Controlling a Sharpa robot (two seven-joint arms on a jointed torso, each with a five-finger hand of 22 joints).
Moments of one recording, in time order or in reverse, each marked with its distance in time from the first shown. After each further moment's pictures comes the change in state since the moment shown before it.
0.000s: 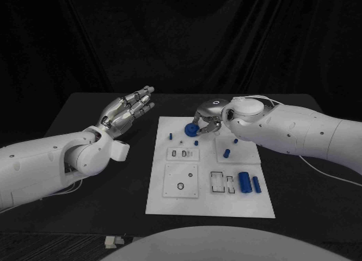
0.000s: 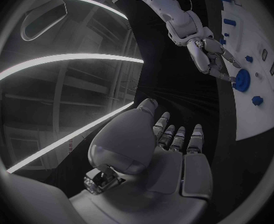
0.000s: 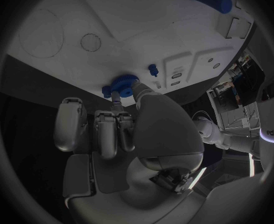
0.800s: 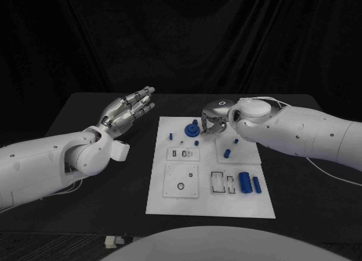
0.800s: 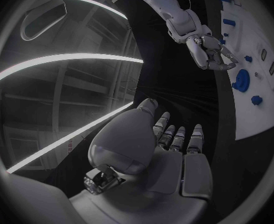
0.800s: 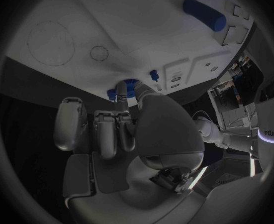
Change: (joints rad) left arm 0.000 -0.003 0.000 0.000 0.000 0.001 -0.005; left_hand 0.000 0.000 0.003 -0.003 0.000 0.000 0.000 0.000 0.001 -0.004 0.004 0.000 0.001 0.000 0.000 0.000 0.000 0.000 0.000 0.000 0.000 0.000; right arm -0.001 -0.054 0.000 0.039 0.000 -0.017 0.000; right_hand -0.036 -0.004 -0.014 0.014 -0.045 0.142 -0.002 0.116 0.139 -0.004 0.014 0.000 0.000 -0.003 0.012 0.000 0.000 0.000 0.007 0.014 -0.012 0.000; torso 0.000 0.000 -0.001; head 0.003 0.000
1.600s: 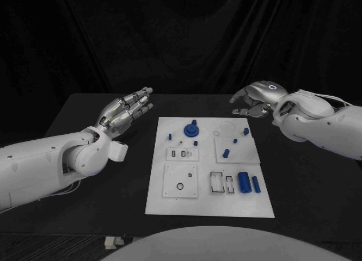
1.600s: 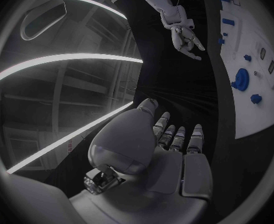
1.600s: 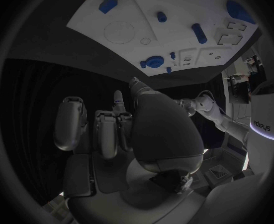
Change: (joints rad) left arm -0.001 -0.003 0.000 -0.004 0.000 0.004 -0.004; left_hand 0.000 0.000 0.003 -0.003 0.000 0.000 0.000 0.000 0.000 0.003 0.003 0.000 0.001 0.000 0.000 0.000 0.000 0.000 0.000 0.000 0.000 0.001; right arm 0.054 -0.331 -0.001 0.207 0.089 -0.316 0.006; right_hand 0.108 -0.057 0.017 0.000 0.051 -0.188 -0.021 -0.119 -0.075 0.000 -0.029 0.000 0.001 0.000 -0.018 0.000 0.000 0.000 0.004 -0.022 -0.010 0.000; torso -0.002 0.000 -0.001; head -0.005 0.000
